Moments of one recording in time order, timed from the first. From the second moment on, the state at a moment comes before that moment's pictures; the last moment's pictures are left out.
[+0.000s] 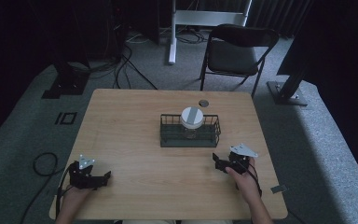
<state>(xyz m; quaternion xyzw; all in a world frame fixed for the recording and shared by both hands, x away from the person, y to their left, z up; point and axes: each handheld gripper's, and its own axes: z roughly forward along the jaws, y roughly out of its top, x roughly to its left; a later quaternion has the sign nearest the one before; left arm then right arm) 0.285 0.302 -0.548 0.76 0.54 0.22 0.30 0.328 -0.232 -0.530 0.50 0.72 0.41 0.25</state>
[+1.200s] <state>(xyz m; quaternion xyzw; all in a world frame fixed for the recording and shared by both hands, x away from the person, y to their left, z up) 0.285 0.302 -0.548 0.76 0.54 0.22 0.30 0.326 -0.277 -0.551 0.57 0.72 0.31 0.24</state>
